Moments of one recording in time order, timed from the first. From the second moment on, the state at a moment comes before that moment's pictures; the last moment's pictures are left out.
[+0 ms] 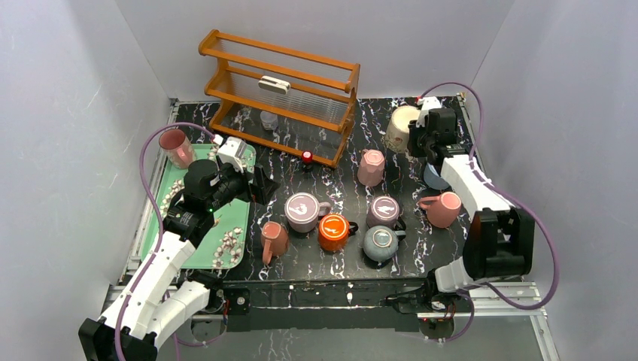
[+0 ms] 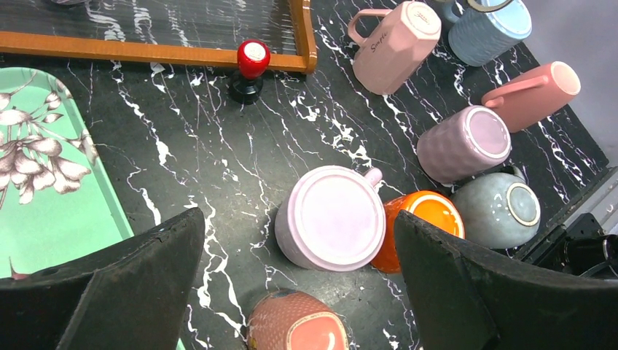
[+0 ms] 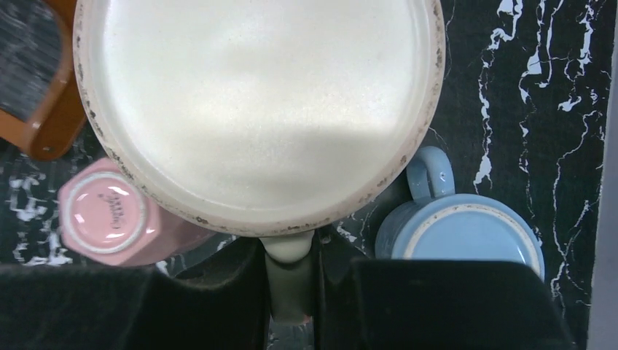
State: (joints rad) left arm -0.35 0.82 0.76 -0.30 0.29 -0.22; right arm 0.11 1.49 1.11 -0.26 -0.04 -0.05
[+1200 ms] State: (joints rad) left arm -0.35 0.85 0.55 0.35 0.59 -0.92; right arm 0.46 1.02 0.76 0.22 -0.38 0.64
